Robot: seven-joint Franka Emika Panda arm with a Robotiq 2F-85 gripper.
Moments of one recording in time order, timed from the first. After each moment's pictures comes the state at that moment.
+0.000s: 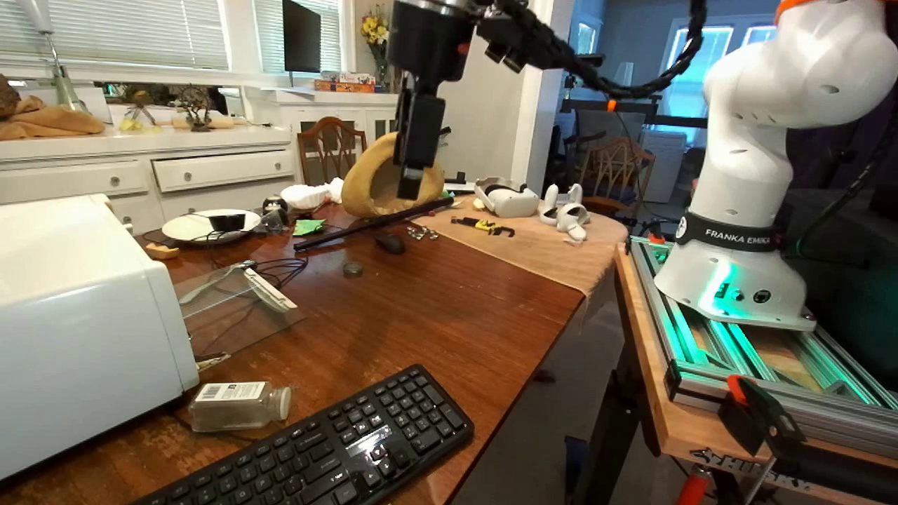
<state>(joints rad) 0.21 -0.08 0.44 -2.38 -0.26 2.43 0.31</state>
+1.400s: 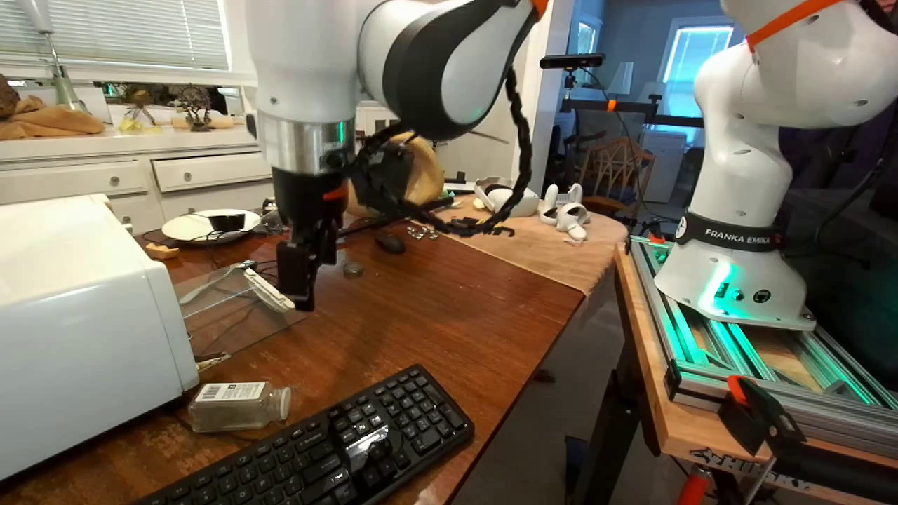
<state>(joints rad) 0.42 0.50 0.19 -1.96 -0.49 2.47 0.62</state>
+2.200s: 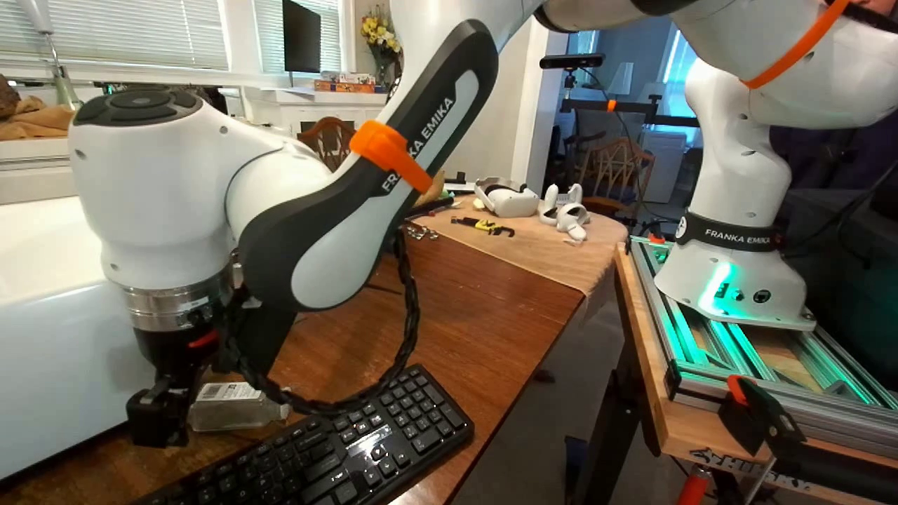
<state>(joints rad) 0.66 1.04 0.02 -1.31 -0.40 2.46 0.61</state>
